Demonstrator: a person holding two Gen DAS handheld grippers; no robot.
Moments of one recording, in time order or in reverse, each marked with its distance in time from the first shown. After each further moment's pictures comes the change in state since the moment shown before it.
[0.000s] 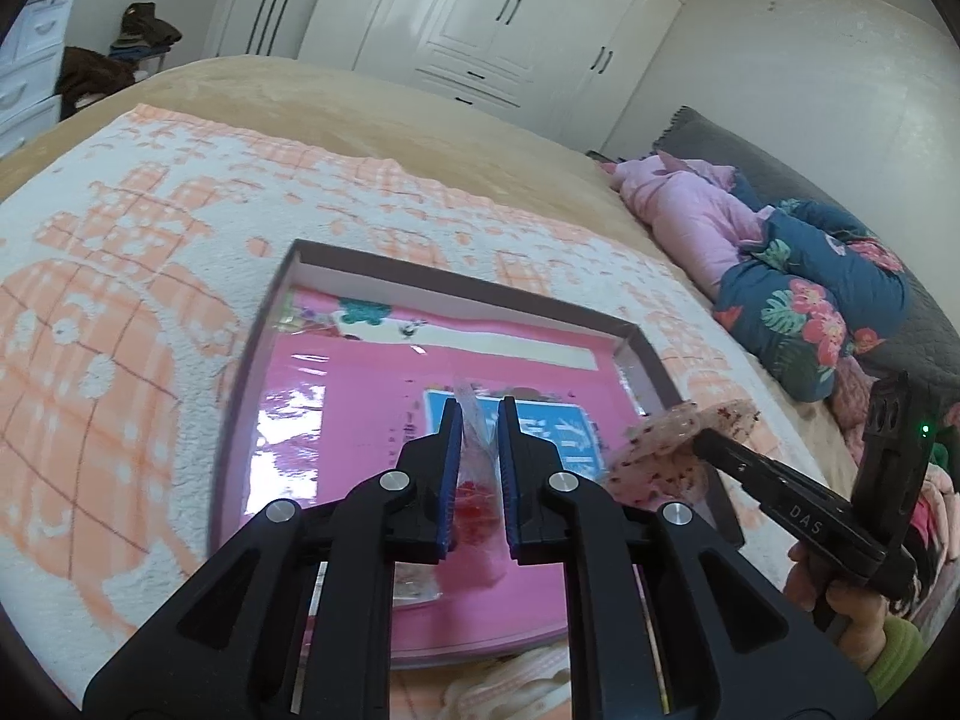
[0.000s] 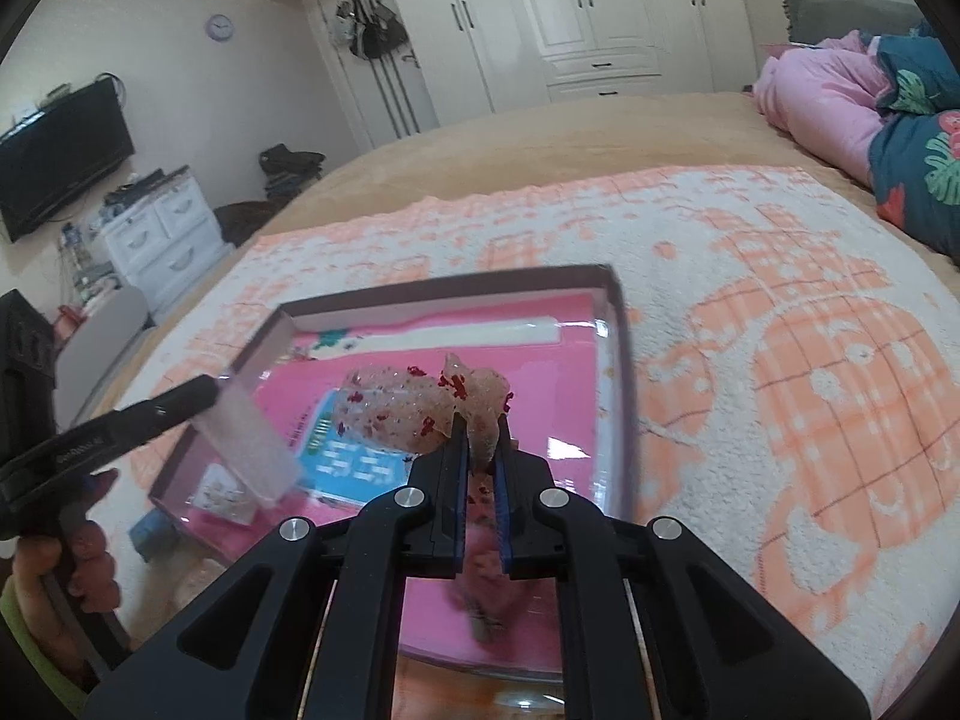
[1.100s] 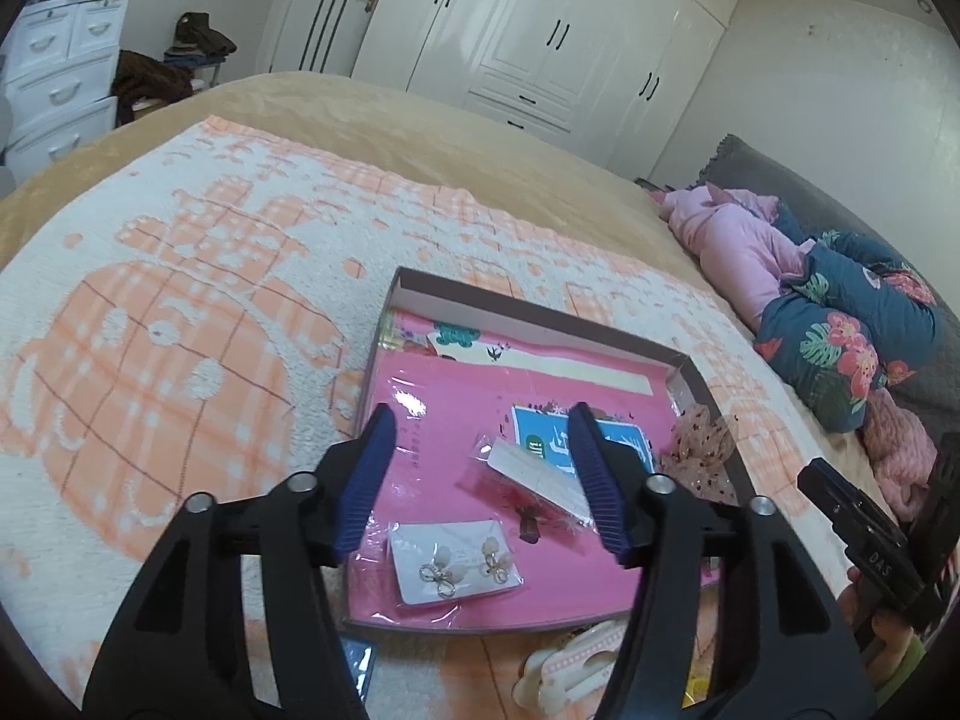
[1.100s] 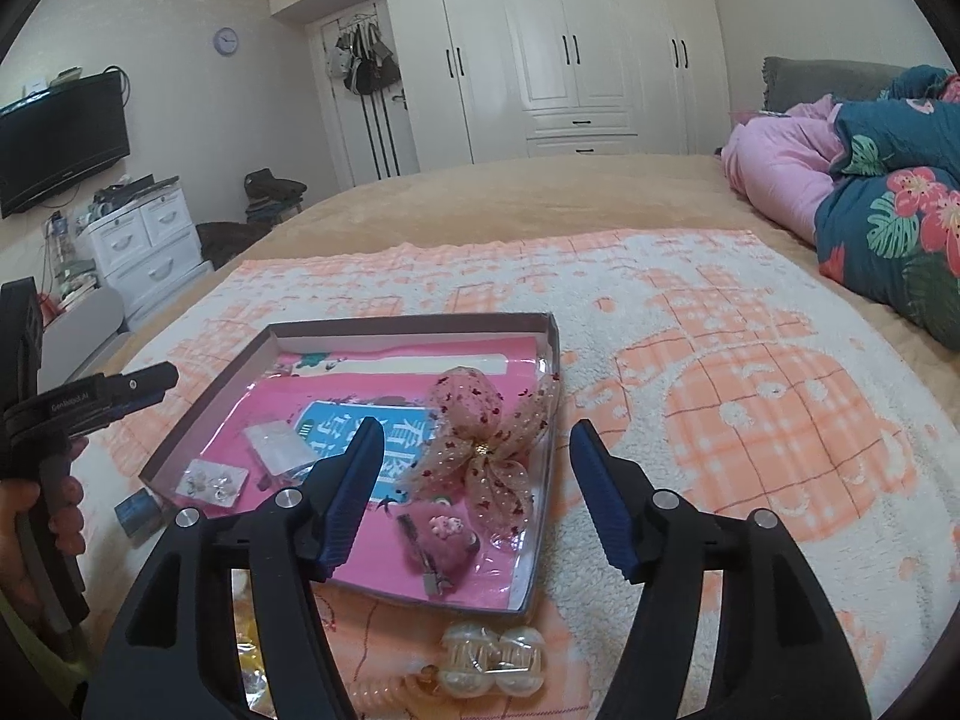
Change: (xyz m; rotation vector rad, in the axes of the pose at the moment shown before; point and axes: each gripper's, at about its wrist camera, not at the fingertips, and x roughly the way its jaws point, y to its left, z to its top) left arm -0.040 0.027 0.003 -0.045 -0.063 0.106; right arm -0.057 0.001 -0.013 -0.076 -0.131 -0.087
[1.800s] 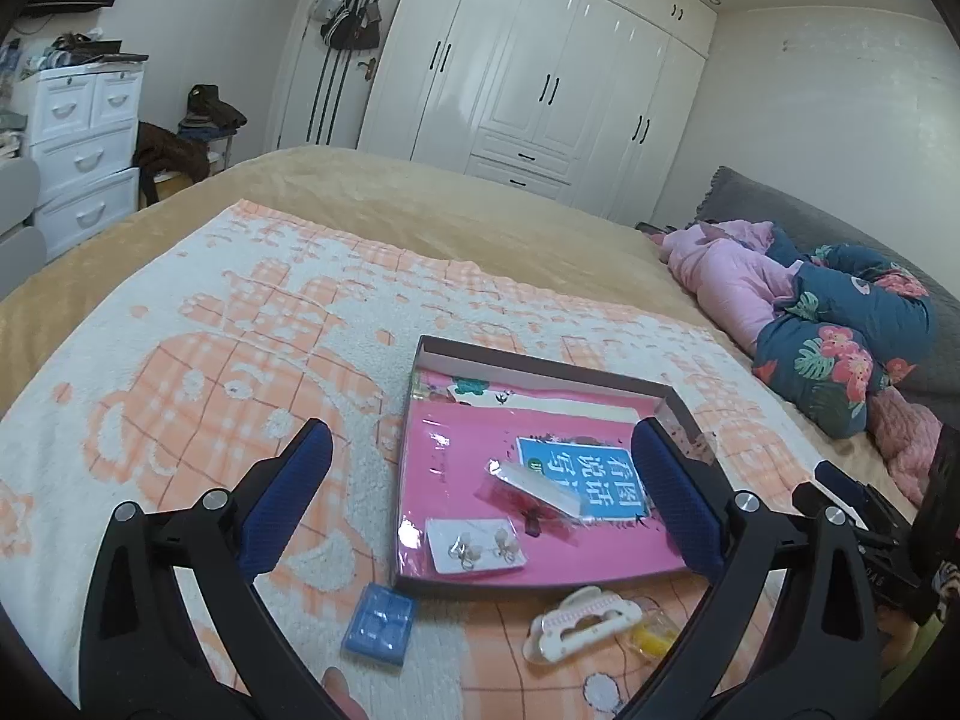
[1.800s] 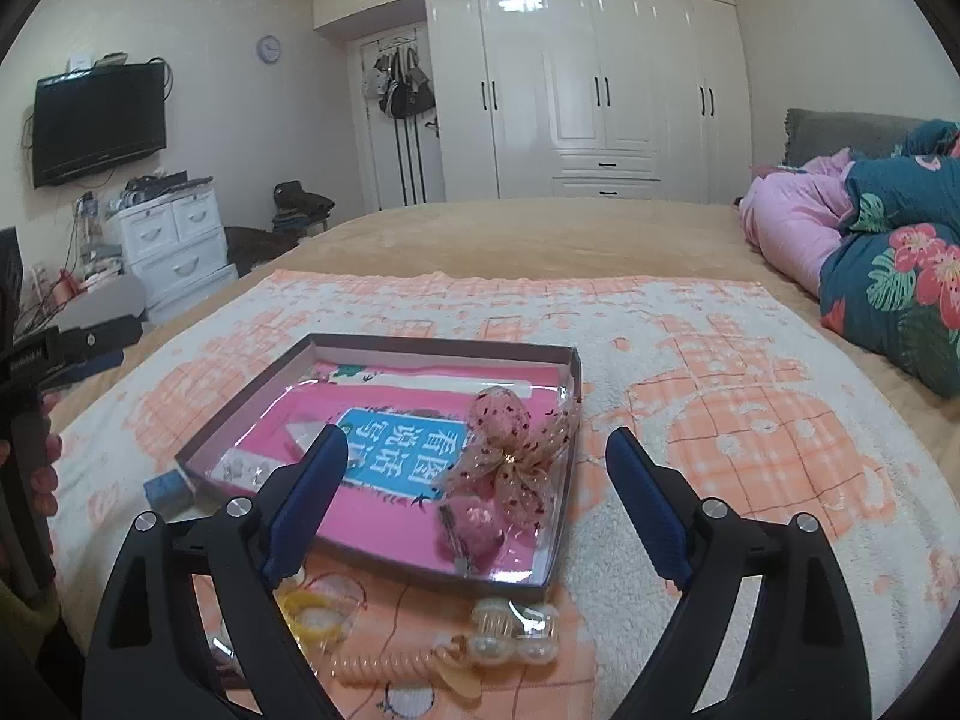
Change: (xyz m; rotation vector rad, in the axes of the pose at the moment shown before) left arm -0.072 -0.012 -0.005 0.075 -0.148 0.047; right arm -0.039 0.021 -0.007 -0.096 -0.083 0.024
